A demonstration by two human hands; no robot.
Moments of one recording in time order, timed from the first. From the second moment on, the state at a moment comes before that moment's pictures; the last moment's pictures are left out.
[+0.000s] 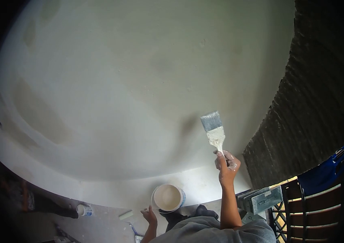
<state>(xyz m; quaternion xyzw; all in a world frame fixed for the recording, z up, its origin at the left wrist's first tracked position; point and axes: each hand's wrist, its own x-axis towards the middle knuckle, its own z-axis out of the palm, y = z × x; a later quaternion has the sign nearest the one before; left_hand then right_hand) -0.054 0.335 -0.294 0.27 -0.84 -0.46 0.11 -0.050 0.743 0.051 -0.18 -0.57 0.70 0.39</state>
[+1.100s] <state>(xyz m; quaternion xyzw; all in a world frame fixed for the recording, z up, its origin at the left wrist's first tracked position) -0.052 0.302 -0.152 0.03 -0.89 -0.45 0.04 -0.038 0.698 -0.073 -0.11 -0.82 0.55 -0.09</state>
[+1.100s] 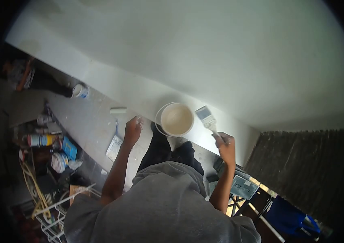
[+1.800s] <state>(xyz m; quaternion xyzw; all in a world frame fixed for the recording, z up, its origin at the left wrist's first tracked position) 0.055 0.222 -0.137 0.23 -0.89 -0.39 -0.04 -0.165 0.508 -0.337 0.10 -0.94 0.22 -0.23</state>
